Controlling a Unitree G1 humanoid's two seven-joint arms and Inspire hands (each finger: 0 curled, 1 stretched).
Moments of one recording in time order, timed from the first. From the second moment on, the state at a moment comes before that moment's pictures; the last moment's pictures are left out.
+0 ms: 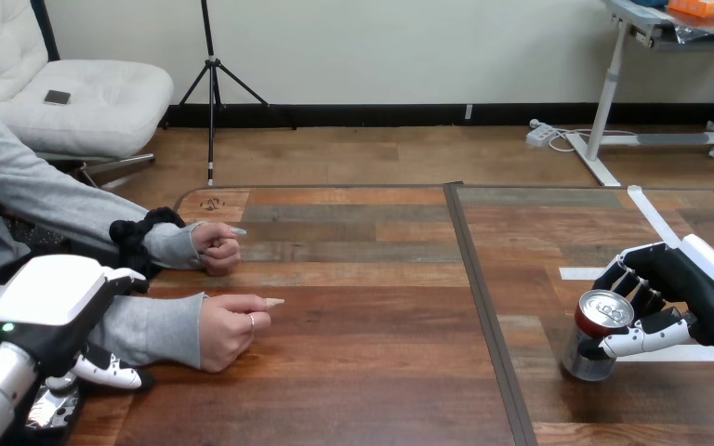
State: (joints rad) left arm -0.34 0.79 -0.31 0.87 0.84 -0.47 0.28; right arm -0.34 -0.68 0.01 0.90 -0.28 -0.56 0.19
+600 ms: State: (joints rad) left arm -0.41 0.80 -0.39 0.87 0.93 -0.46 0.27; right arm -0.34 -0.68 0.01 0.90 -0.28 -0.56 0.19
